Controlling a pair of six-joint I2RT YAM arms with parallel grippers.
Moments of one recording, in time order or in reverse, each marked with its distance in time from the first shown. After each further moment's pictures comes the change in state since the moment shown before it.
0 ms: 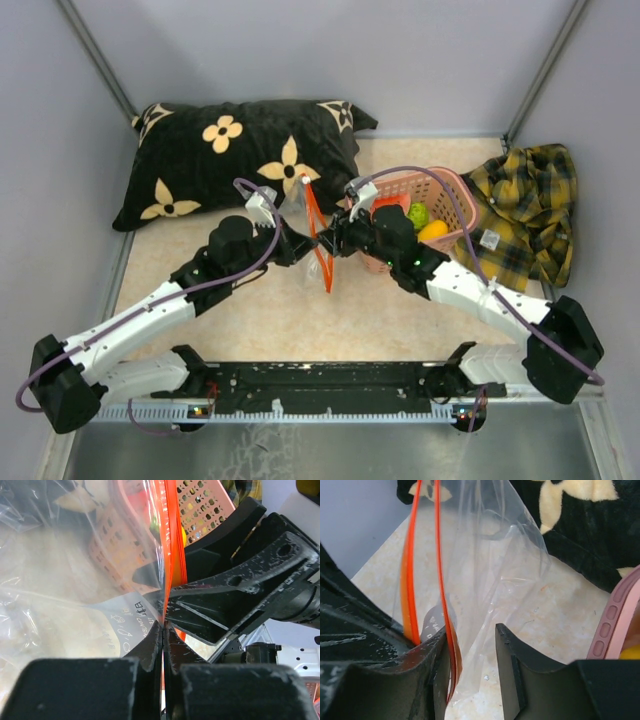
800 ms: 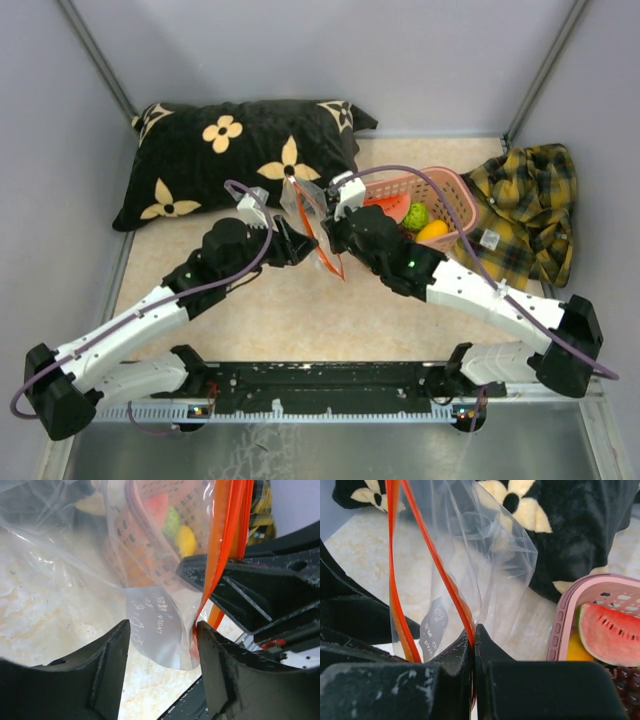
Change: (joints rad) left arm 0.000 -0.042 0.001 -0.060 -0.058 -0.002; right arm 0.174 -0.013 0.191 -0.258 0.412 -0.156
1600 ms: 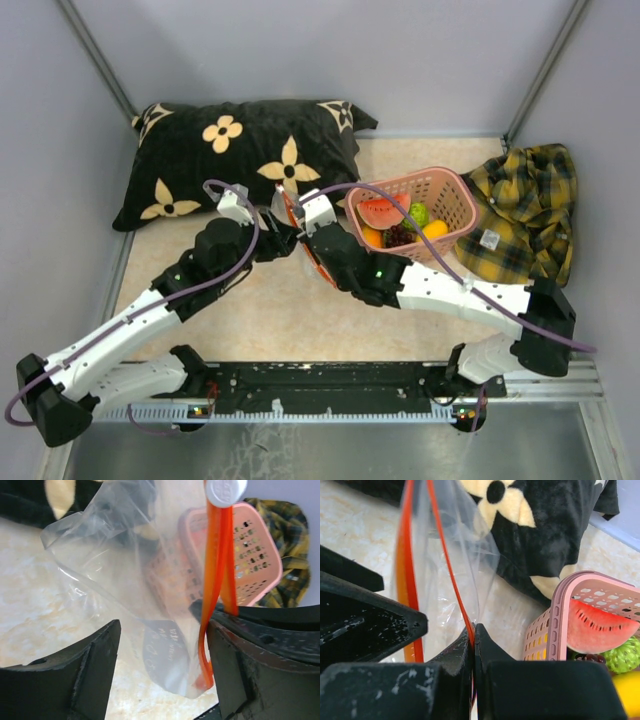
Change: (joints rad) left arm 0.000 -0.062 0.042 -0.118 -0.232 -0.031; right arm 0.190 0.161 0.088 -0.029 0.353 -0.132
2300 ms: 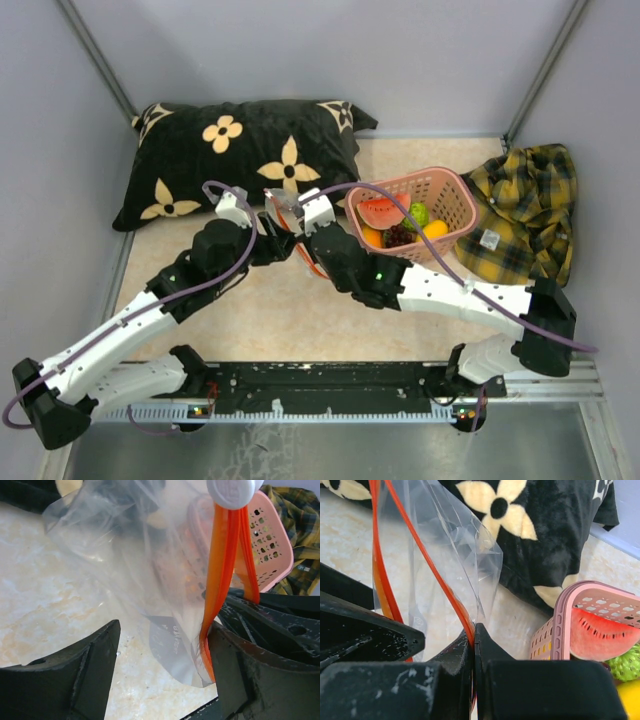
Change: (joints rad) left arm 0.000 -0.021 0.017 -0.120 -0.019 0.011; right arm 0.016 -0.006 0.000 0.058 0.024 -0.010
